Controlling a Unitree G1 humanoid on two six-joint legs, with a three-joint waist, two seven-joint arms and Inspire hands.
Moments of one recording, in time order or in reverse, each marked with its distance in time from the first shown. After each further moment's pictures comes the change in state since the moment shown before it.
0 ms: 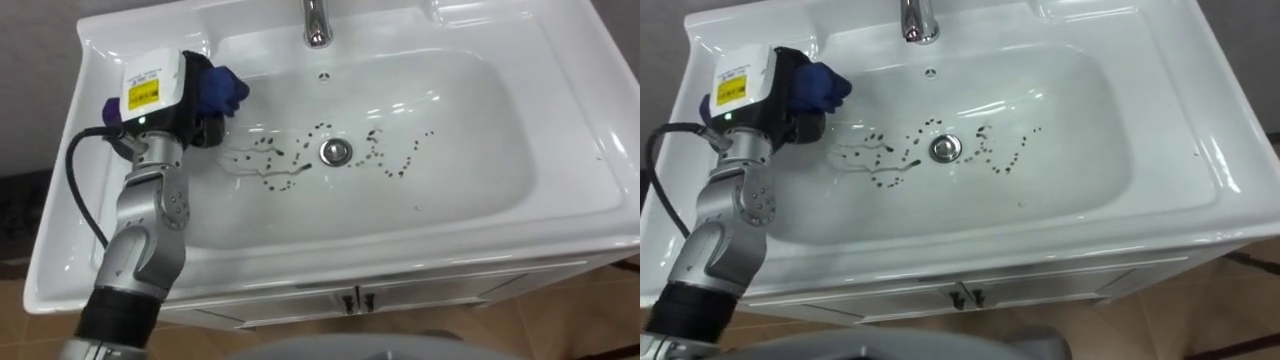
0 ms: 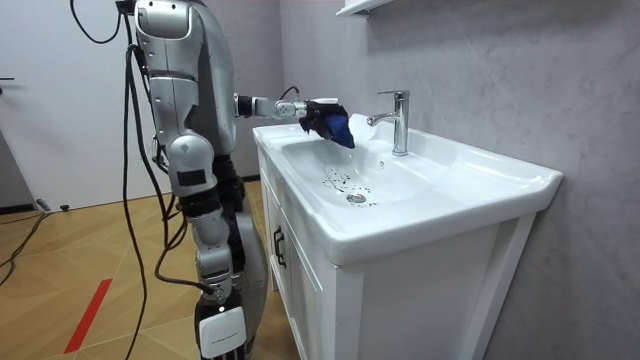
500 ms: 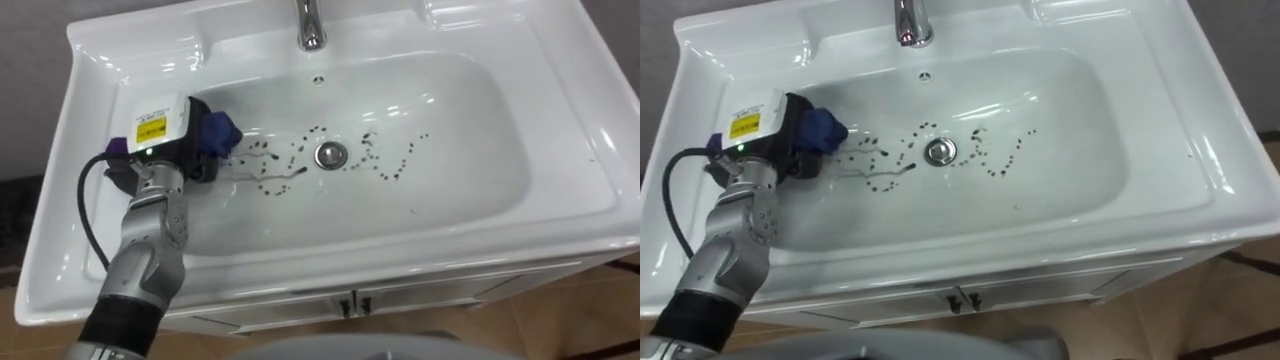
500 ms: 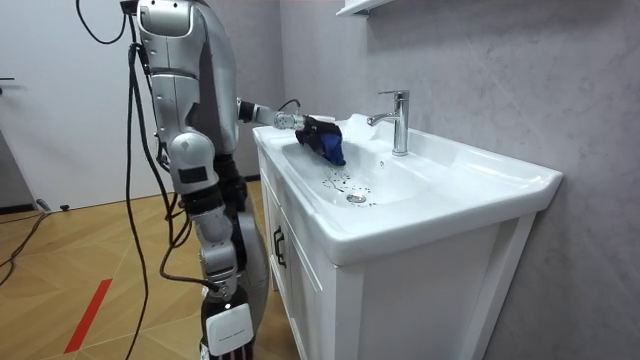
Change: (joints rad) left arm 0.019 -0.001 -0.018 0.162 0.052 0.001 -0.002; right arm 0.000 0.000 0.006 -0.036 -0.024 -0.009 0.003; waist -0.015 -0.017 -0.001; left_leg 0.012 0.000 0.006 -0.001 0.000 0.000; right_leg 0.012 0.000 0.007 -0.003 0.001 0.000
